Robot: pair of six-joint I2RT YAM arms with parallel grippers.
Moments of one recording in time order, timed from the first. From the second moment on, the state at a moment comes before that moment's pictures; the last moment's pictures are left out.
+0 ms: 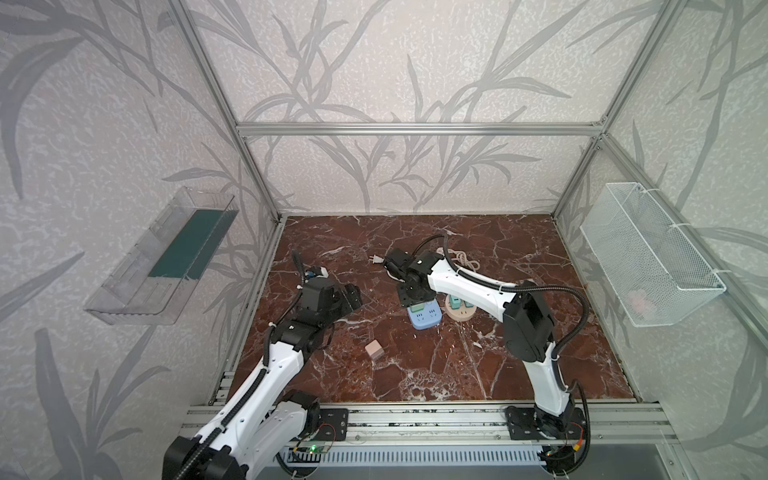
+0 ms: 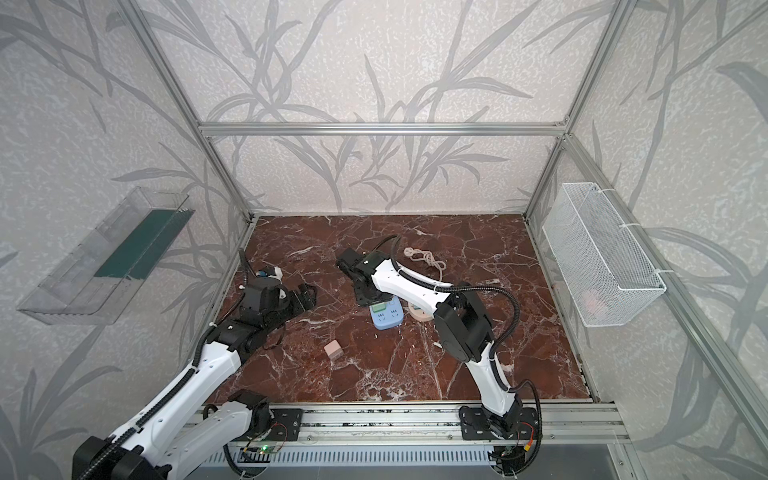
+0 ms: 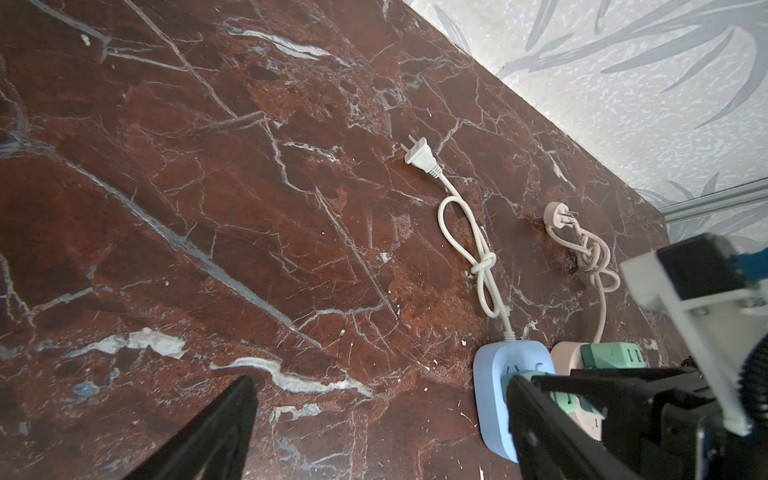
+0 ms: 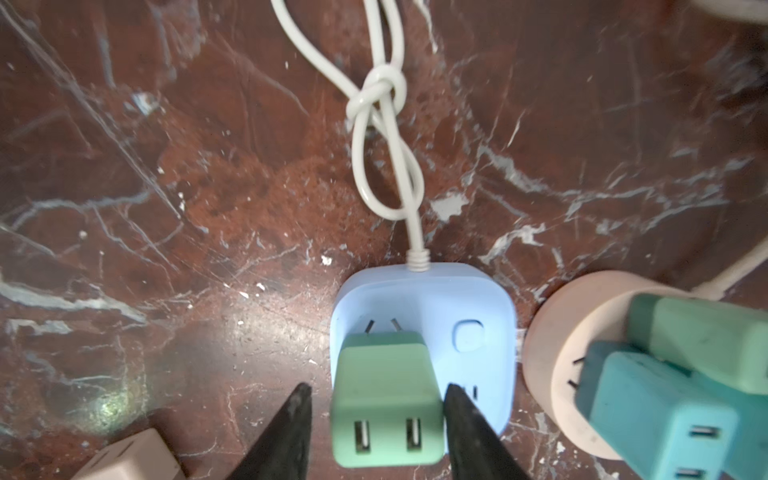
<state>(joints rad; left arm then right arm) -0.27 0.91 0.61 -0.37 -0.05 -0.69 0.87 2.12 1.87 -1.06 0.20 0.60</state>
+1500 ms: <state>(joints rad) -0.75 1.16 0.57 -0.59 -0.12 -1.22 0.82 1.83 1.56 -0.84 0.14 0.57</state>
